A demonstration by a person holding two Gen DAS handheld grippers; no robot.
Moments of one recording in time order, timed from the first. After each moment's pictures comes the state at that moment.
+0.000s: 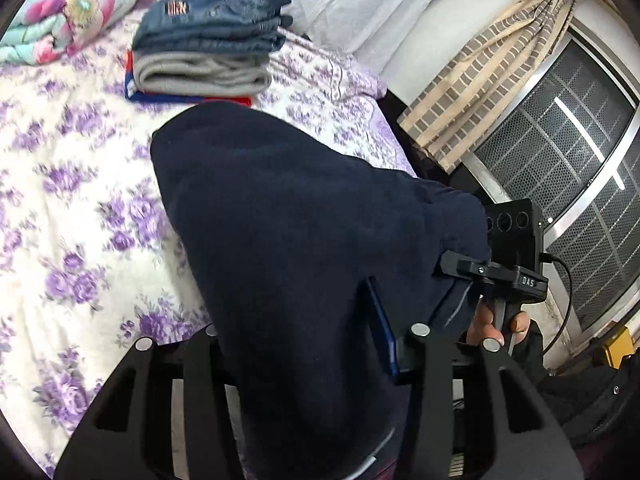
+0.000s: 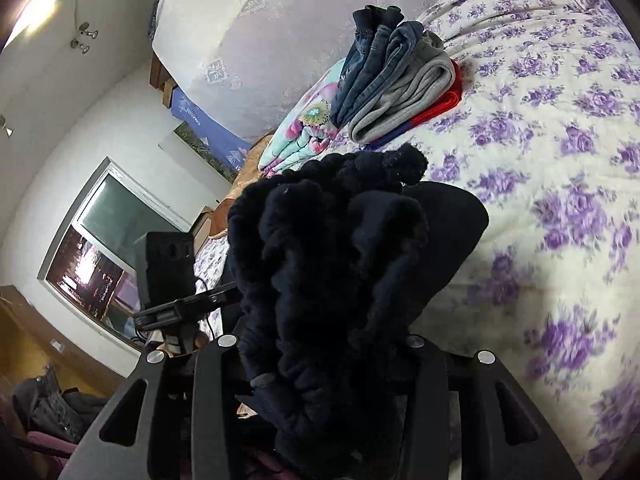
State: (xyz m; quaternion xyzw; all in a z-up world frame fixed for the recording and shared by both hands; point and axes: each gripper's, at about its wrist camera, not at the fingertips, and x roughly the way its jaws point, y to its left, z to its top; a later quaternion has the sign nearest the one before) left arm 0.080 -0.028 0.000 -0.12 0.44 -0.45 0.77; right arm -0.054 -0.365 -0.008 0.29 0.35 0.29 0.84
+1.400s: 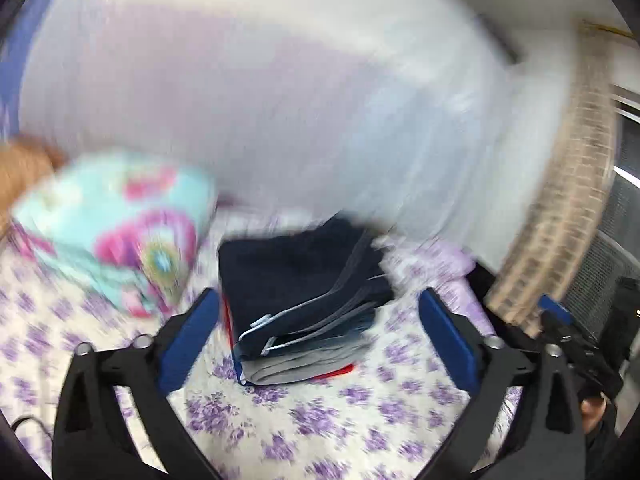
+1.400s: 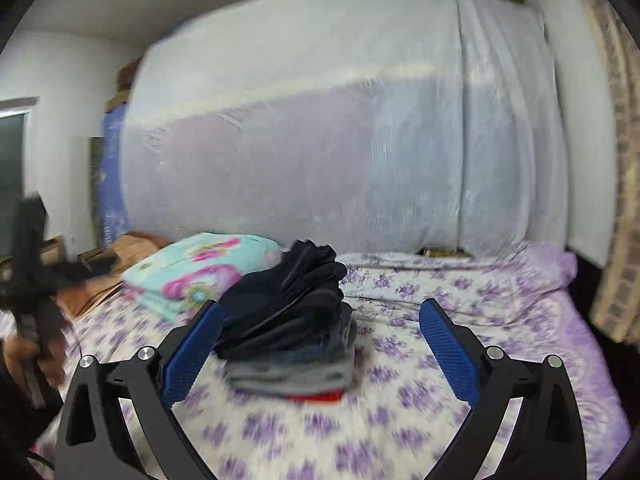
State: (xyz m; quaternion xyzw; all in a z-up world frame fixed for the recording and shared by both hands) left arm 0.192 0.015 0.198 -0.13 0.19 -0.27 0.94; right arm 0.032 -0.343 0.218 -0.01 0.11 0.02 0.99
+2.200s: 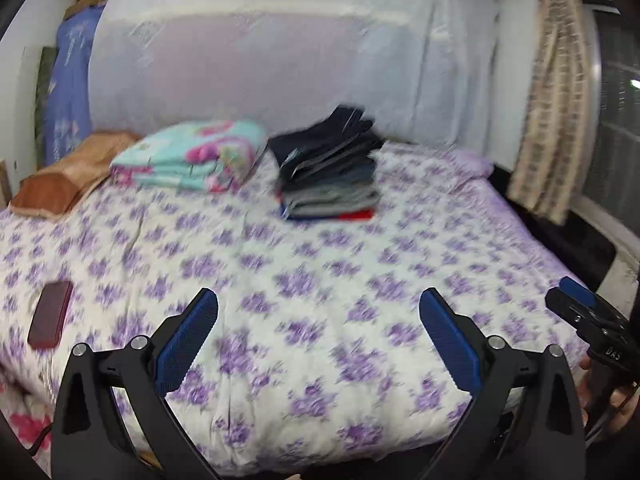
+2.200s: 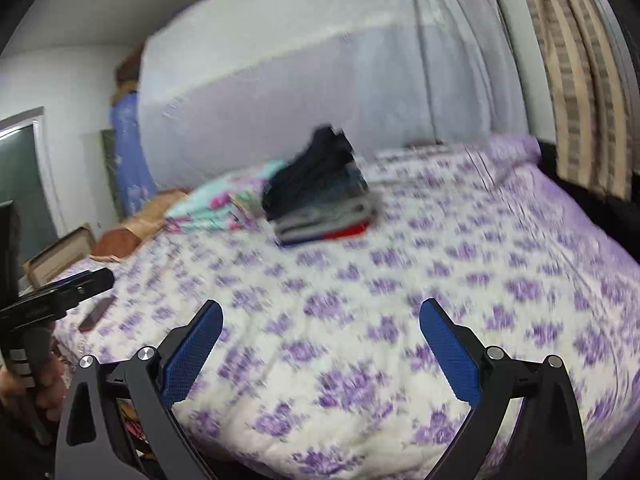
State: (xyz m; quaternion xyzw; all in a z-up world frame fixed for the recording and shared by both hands) left arm -0.068 0.015 0.087 -0.03 0.28 -0.16 0.94; right arm -0.188 -0.310 0.062 0.08 0.20 0.02 0.98
